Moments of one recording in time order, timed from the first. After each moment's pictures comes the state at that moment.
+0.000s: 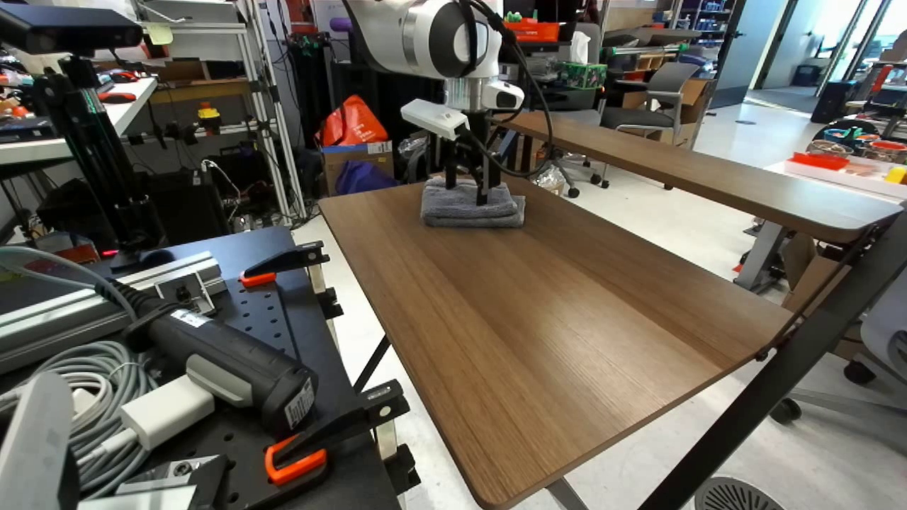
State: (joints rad) arm 0.30 0.89 0.10 -1.56 -0.09 2.49 0.23
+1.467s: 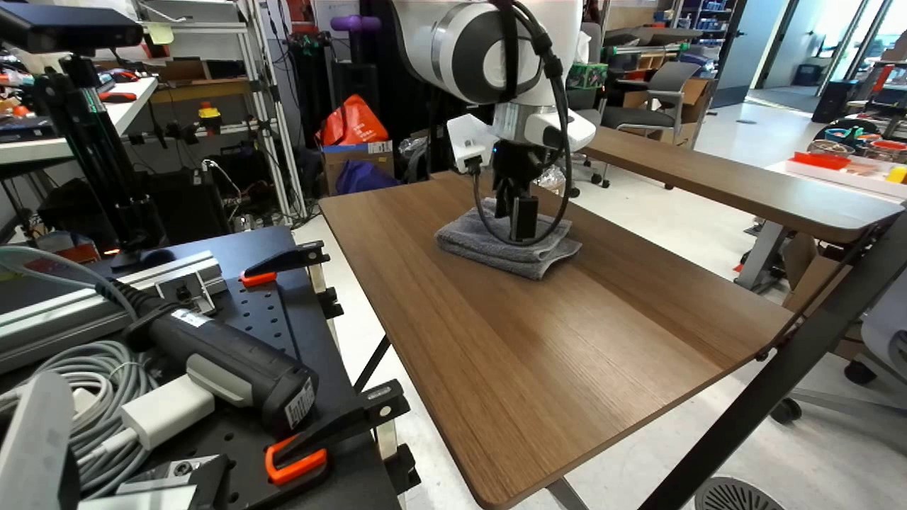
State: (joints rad) arm 0.15 0.80 0.02 -1.78 0.15 2.61 0.39
